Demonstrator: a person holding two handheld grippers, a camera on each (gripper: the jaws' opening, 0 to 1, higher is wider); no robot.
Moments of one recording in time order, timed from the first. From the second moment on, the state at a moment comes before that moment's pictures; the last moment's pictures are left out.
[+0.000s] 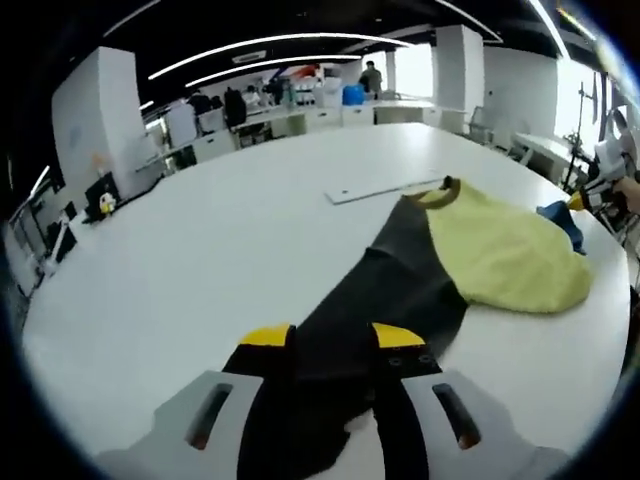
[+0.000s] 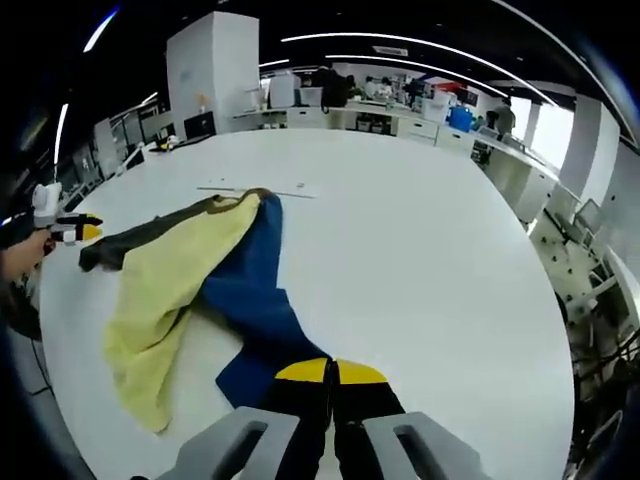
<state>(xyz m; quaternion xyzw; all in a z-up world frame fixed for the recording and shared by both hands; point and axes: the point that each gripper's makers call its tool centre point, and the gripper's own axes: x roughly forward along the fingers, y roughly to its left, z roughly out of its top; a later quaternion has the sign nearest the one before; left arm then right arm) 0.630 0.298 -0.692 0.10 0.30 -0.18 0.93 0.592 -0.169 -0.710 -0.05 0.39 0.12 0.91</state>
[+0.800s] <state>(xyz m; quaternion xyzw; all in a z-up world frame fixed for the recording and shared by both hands) 0.607 0.249 -0.730 0.18 0.33 -0.29 0.88 0.581 -0.163 -0.715 -0.04 0.40 0.12 0.91</state>
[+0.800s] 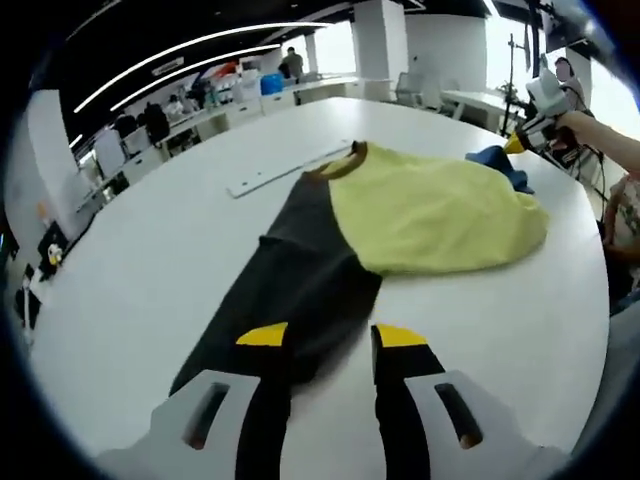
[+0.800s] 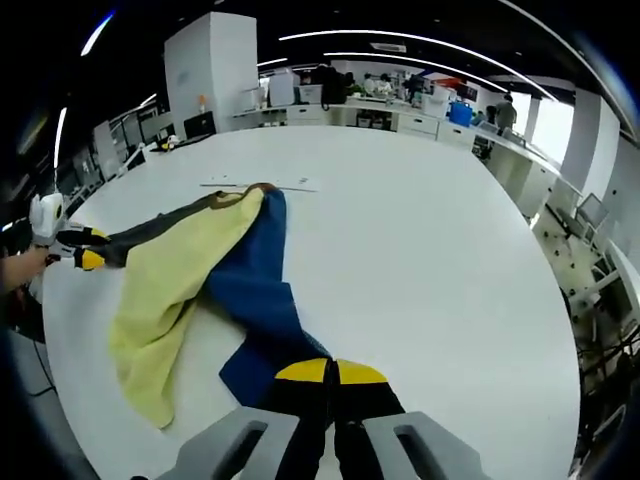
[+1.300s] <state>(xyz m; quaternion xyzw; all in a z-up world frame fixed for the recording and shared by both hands) 0.613 0.266 -0.744 0.22 0.35 -0.26 0.87 0.584 -0.167 -0.712 -0.04 0.39 0.12 0.91</state>
